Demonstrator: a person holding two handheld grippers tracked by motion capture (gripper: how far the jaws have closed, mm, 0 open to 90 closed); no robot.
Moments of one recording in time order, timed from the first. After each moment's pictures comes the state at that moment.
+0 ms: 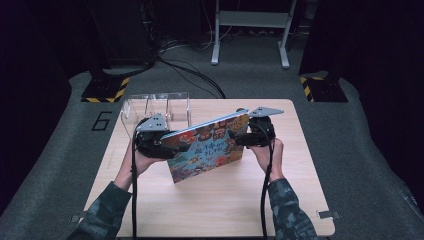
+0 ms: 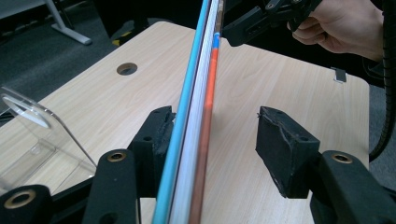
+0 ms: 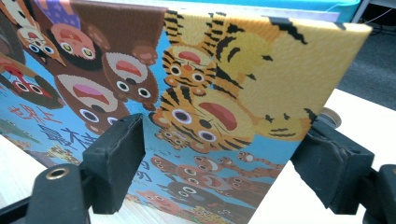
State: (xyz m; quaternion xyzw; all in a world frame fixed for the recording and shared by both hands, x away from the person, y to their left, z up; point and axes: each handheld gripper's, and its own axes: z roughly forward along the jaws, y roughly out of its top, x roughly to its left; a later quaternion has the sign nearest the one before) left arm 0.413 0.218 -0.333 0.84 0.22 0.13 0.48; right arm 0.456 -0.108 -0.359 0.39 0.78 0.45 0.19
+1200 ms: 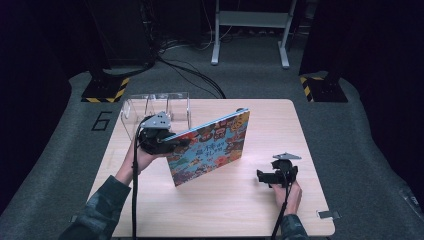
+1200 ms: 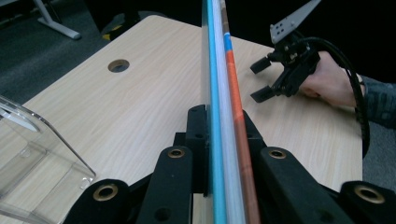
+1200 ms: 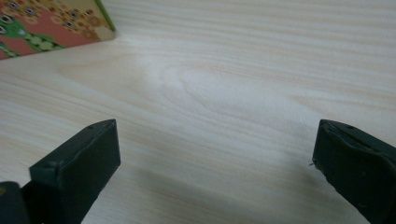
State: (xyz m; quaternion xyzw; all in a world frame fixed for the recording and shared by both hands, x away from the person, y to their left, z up) left arm 0.420 0.214 -0.331 0.85 0.21 0.11 0.47; right arm 0.415 -0.195 -0.519 0.57 0.73 0.33 0.19
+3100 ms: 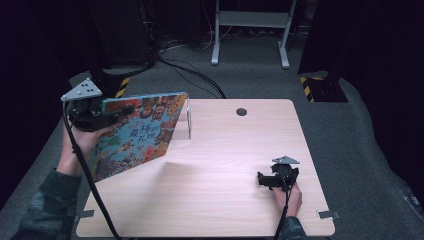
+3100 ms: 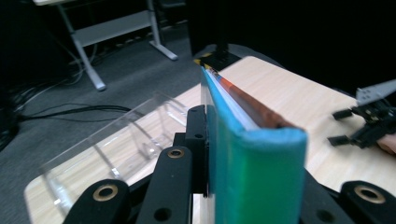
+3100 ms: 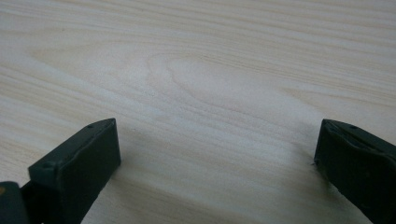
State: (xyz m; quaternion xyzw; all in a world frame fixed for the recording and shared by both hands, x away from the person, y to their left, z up) left arm 0.399 0.334 -0.238 0.77 0.34 0.25 0.48; right arm 0.410 -0.194 -0.530 0.56 0.73 0.32 0.23
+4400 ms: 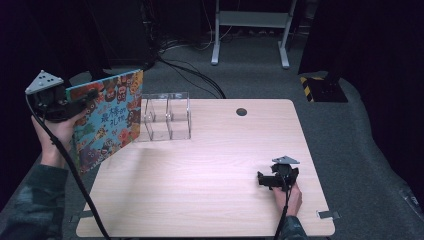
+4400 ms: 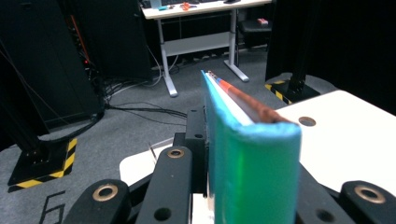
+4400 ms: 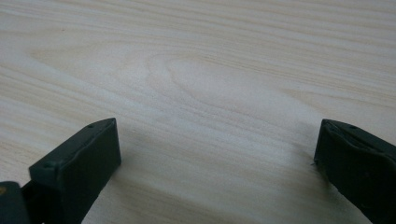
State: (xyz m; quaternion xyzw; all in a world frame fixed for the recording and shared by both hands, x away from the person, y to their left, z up) left arm 0.416 0.393 -0.241 0.68 0.44 0.35 0.48; right arm 0.411 -0.194 -0.530 0.56 0.73 0.32 0.23
